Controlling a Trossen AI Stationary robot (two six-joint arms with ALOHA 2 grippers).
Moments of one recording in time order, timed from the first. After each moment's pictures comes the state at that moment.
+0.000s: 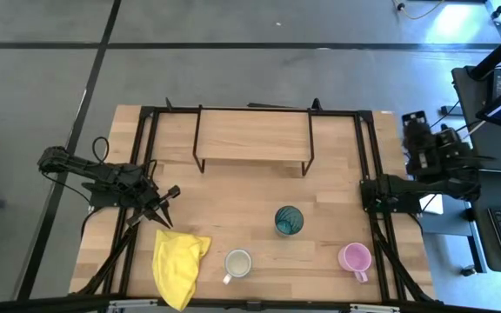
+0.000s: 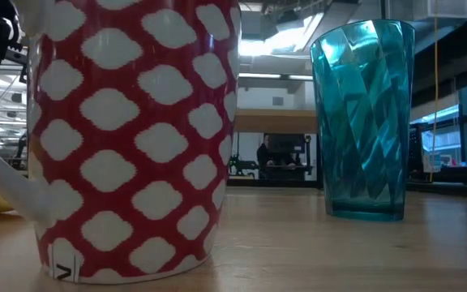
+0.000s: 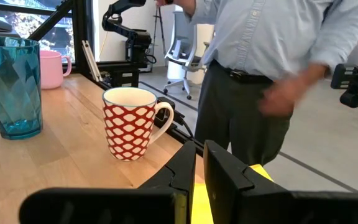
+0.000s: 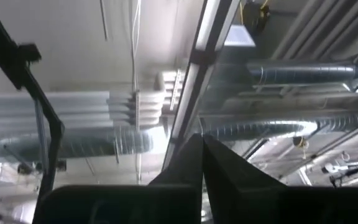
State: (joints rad) left arm -0.23 0.16 0.01 0.07 0.56 -0.10; right arm -0.02 0.08 0.39 0.68 0.22 -0.01
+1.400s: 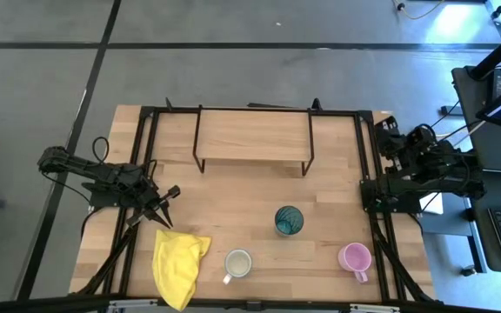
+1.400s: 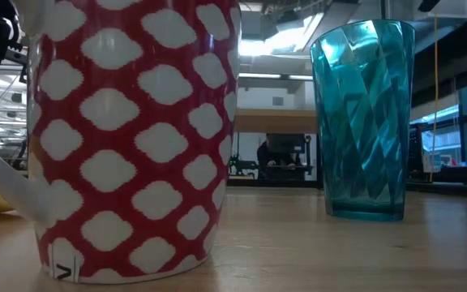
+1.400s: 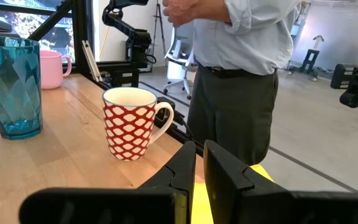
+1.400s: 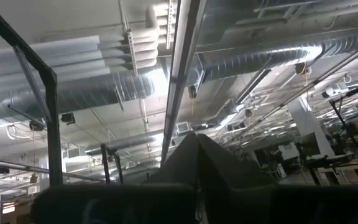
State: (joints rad) left arm -0.23 0.16 0.01 0.07 0.56 -0.10; right arm -0.02 0.19 0.39 0.53 0.21 0.18
